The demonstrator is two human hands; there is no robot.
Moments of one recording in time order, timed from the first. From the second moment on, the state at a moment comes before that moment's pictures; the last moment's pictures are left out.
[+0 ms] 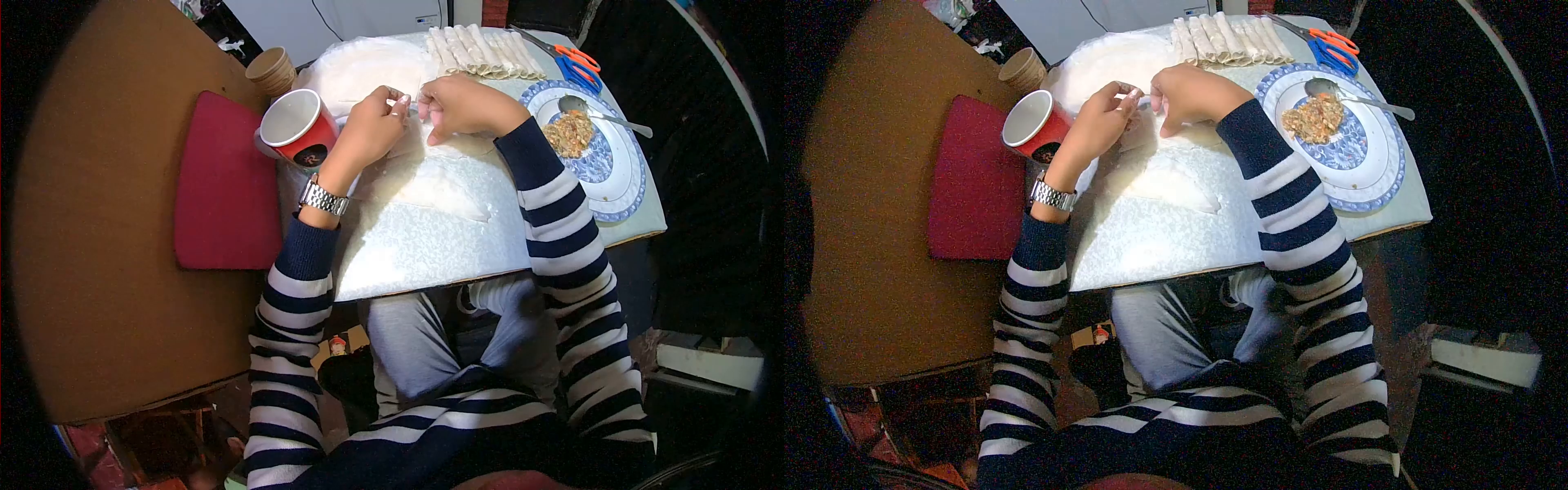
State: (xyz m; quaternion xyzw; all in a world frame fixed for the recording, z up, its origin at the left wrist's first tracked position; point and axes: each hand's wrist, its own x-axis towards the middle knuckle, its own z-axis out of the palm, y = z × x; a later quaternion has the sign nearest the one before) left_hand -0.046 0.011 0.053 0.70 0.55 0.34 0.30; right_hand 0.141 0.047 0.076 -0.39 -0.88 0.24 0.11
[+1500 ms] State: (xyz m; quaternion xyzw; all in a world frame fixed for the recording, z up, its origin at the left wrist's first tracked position) left_hand -0.041 0.000 0.057 0.79 0.48 0.27 0.28; right_hand 0.177 0.039 0.109 -0.56 -0.77 0.30 -0.01
